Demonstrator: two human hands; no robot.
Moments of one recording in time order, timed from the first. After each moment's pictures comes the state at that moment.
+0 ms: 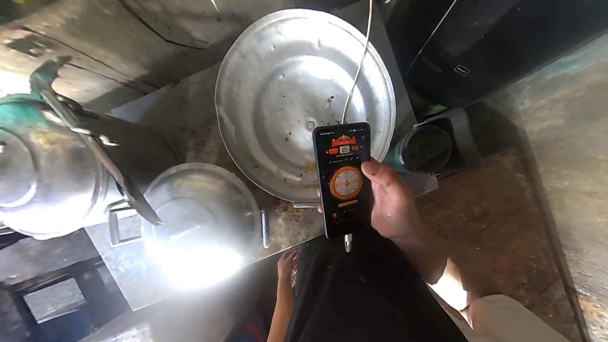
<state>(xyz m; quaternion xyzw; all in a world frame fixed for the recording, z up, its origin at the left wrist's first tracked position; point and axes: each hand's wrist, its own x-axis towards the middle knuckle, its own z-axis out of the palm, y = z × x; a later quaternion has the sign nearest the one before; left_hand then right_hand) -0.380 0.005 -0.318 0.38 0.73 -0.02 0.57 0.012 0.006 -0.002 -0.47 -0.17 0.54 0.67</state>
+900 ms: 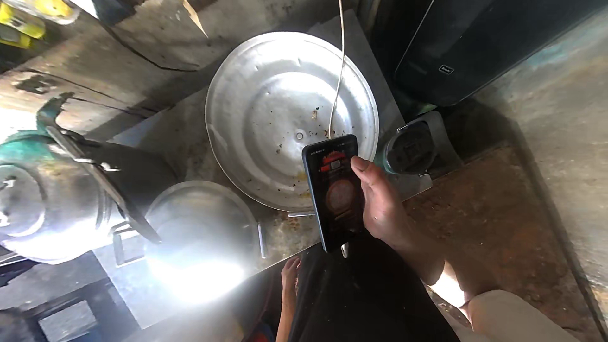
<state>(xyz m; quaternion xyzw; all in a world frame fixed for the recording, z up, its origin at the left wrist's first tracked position) -0.381 0.001 -0.323 0.38 0.73 -0.02 0.57 0.016 0.008 0.008 -0.52 -0.21 0.45 0.69</state>
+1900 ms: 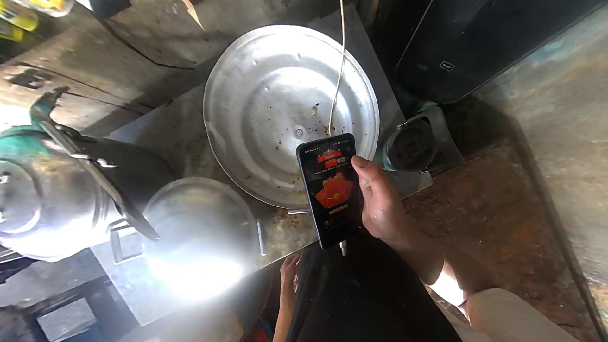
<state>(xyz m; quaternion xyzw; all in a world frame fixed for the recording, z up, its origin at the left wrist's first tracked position) -0.383 0.005 -0.326 0.40 0.71 -0.04 0.57 0.009 0.004 0.008 -0.56 -0.18 0.44 0.68</state>
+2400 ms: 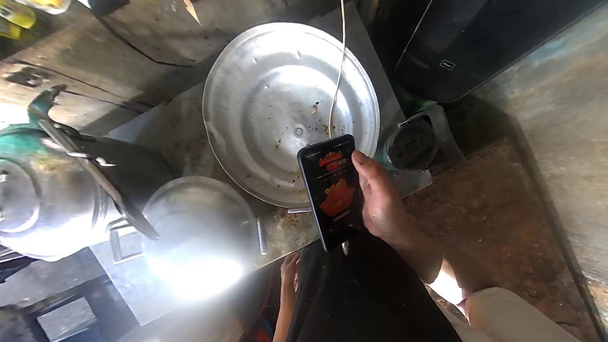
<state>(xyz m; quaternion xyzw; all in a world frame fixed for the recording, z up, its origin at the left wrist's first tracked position) -0.382 0.003 -0.324 0.39 0.71 -0.02 0.58 0.009 0.006 0.008 -0.54 -0.18 0.45 0.69</state>
